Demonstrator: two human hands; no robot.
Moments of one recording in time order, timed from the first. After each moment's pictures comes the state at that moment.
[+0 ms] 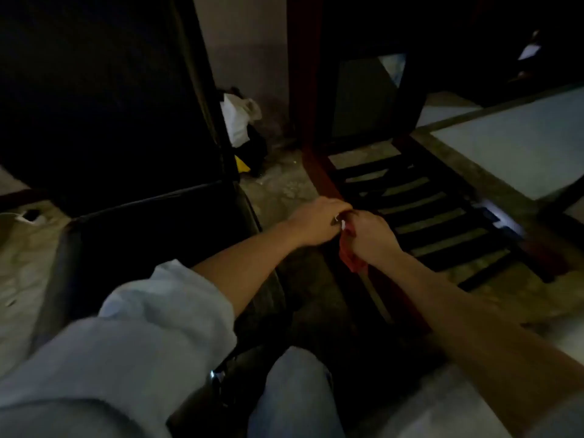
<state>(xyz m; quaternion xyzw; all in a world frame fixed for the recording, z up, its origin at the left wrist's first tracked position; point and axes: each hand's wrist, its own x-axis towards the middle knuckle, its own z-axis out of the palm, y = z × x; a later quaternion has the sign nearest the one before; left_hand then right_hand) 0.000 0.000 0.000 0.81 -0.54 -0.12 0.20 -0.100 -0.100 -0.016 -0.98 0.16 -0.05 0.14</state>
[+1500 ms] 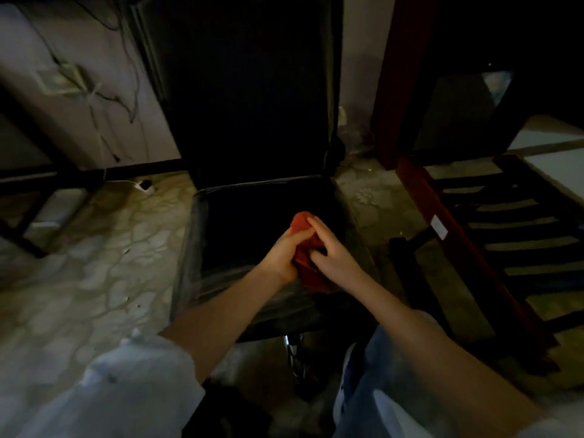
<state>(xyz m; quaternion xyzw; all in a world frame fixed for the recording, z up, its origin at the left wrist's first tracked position) -0.018 0.278 0.006 0.54 0.04 -0.33 0.78 -0.066 0.166 -0.005 -0.84 -0.01 0.00 0.55</state>
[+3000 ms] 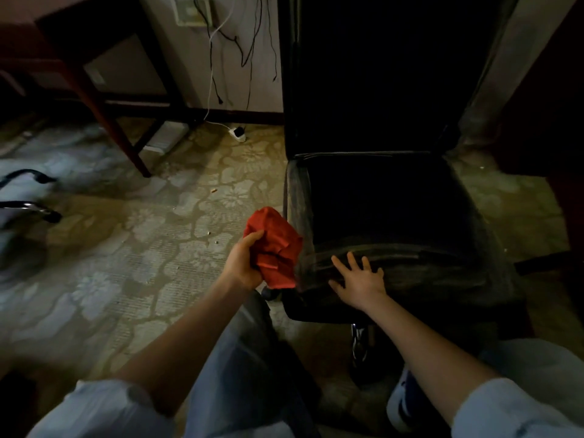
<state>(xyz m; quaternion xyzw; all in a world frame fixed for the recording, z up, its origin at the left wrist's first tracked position) -0.033 0.532 -0.039 0.43 0.30 -0.12 0.84 -0.024 0.314 -0.121 -0.96 -0.08 0.28 0.02</state>
